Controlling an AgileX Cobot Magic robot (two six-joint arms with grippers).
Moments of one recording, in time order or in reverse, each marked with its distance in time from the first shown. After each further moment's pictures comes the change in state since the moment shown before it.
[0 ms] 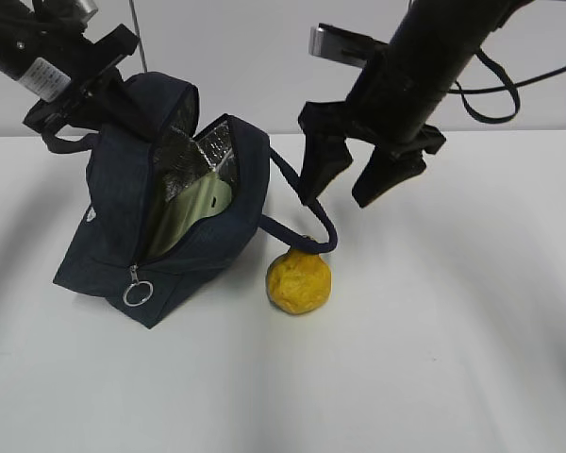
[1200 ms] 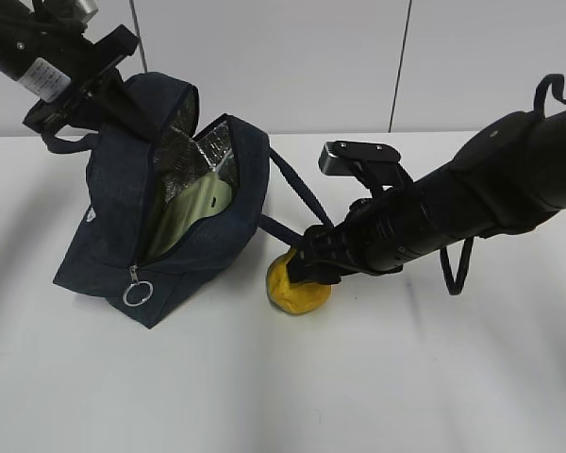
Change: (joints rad) left arm 0.000 0.000 0.000 0.002 0.000 0.000; right arm 0.052 -0.086 0.685 0.686 -0.803 -0.832
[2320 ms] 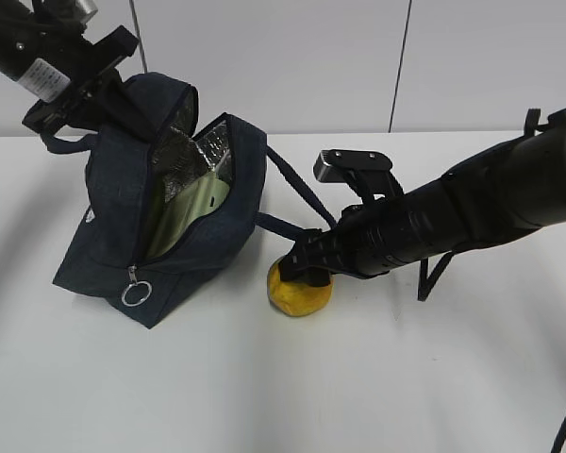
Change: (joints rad) left arm 0.000 0.000 0.000 0.005 0.000 0.000; right arm 0.000 0.073 0.002 0.365 -0.039 -0.377
